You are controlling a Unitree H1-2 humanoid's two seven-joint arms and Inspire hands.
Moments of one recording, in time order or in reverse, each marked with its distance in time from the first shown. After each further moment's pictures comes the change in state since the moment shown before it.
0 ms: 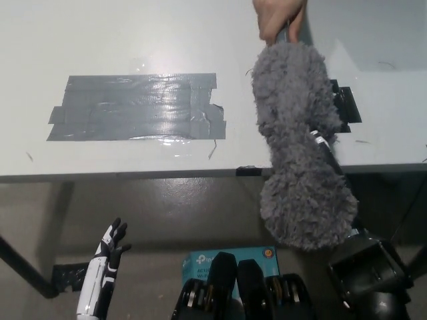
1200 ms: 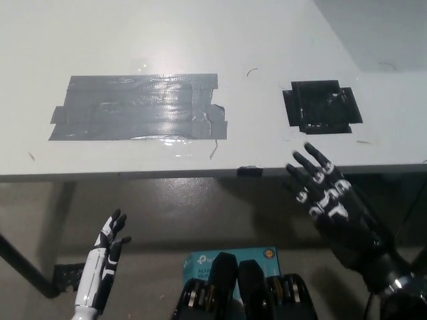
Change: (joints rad) left_arm -0.028 0.015 0.001 0.000 0.021 -0.002 0.000; right_arm 0.197 -0.356 0.211 -0.131 -0.239 -0.082 0.242
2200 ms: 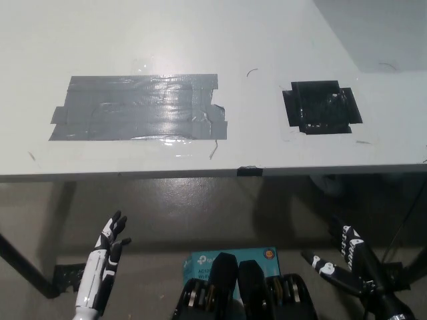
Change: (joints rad) left_arm 0.001 0.000 -0.001 0.016 -0.004 0.001 0.000; right_arm 0.085 -0.084 0.131 0.350 -0.611 -0.254 -0.046
